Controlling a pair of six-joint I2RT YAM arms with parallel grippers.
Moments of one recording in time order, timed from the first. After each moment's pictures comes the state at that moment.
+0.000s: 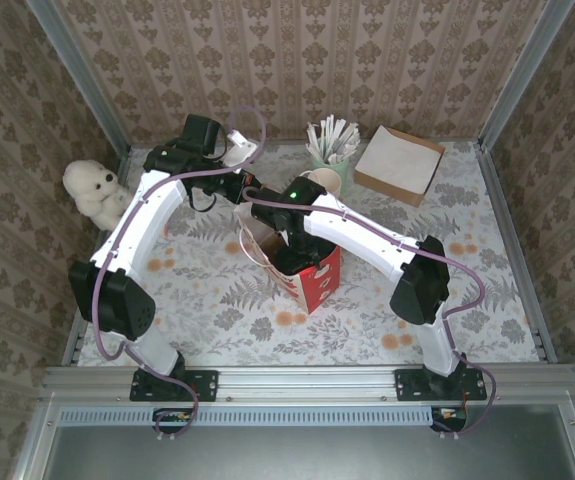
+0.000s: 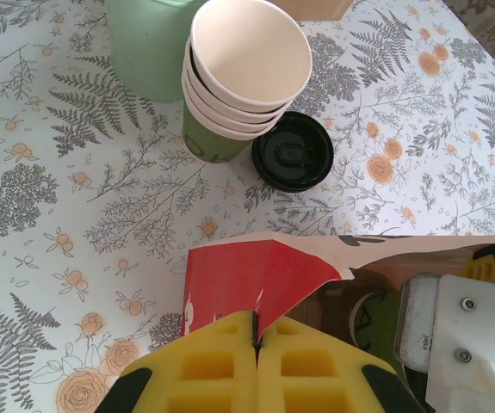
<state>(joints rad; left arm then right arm) -0.38 1.66 1.72 -1.02 0.55 0.19 0.87 2.05 2.05 -1.64 0.06 0.40</state>
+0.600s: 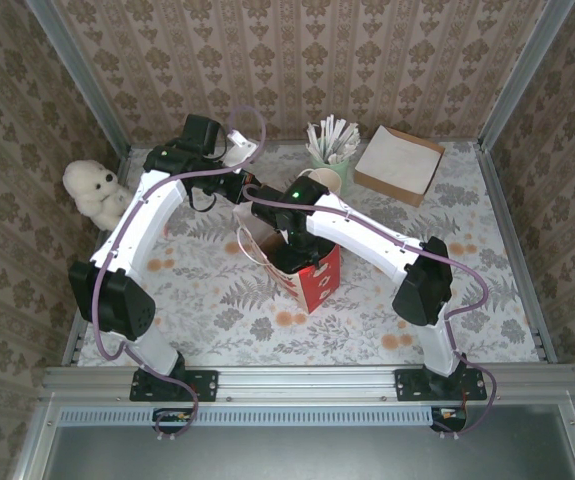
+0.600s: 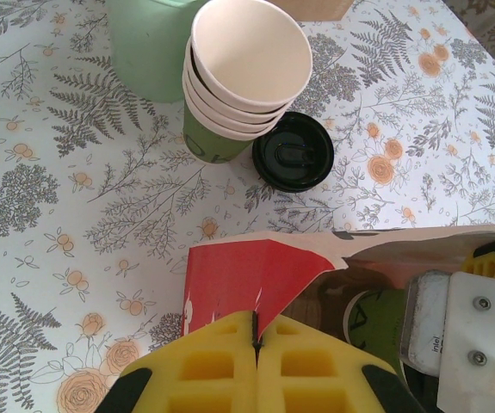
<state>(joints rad) -0.38 1.66 1.72 -1.02 0.55 0.19 0.87 2.03 2.04 -1.60 0.08 0.40</state>
